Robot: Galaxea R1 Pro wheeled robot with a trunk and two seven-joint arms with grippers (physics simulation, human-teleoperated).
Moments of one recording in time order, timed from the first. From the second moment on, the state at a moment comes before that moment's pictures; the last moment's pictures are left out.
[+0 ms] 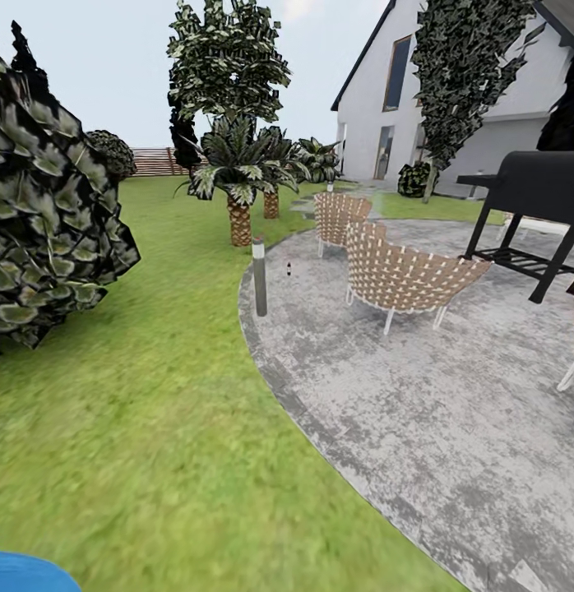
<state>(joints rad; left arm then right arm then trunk) -0.20 0.10 0.09 -0.31 0.01 -0.35 0.02 -0.07 -0.09 -0.01 -0.54 0.00 -0.36 0.00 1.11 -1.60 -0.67</state>
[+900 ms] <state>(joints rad) -0.20 0.10 0.09 -0.31 0.01 -0.35 0.01 -0.07 -0.09 -0.01 -0.54 0.00 -0.36 0.00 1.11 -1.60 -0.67</state>
